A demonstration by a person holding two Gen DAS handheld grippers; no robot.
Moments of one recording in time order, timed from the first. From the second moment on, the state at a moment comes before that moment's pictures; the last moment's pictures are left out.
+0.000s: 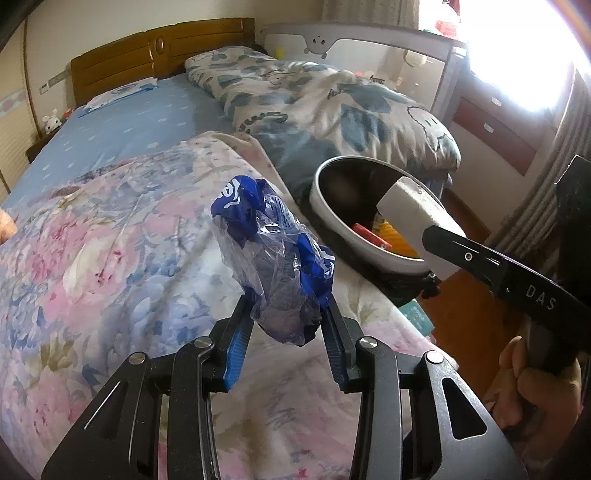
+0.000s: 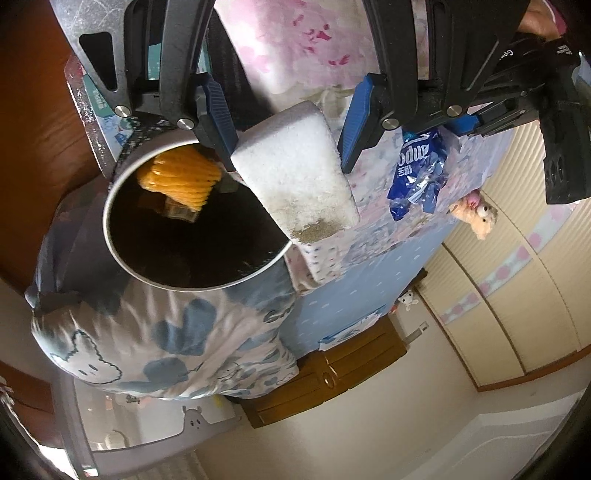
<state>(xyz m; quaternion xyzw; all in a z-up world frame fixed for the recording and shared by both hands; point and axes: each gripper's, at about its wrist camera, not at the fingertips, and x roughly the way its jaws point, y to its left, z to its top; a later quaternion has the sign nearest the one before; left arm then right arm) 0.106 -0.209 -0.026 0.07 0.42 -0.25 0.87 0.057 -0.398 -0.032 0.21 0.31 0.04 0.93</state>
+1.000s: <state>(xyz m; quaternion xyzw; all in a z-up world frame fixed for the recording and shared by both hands) 0.107 -0.271 -0.020 0.09 0.41 -0.30 0.86 0.053 -0.448 -0.036 0.22 0.31 0.00 0.93</state>
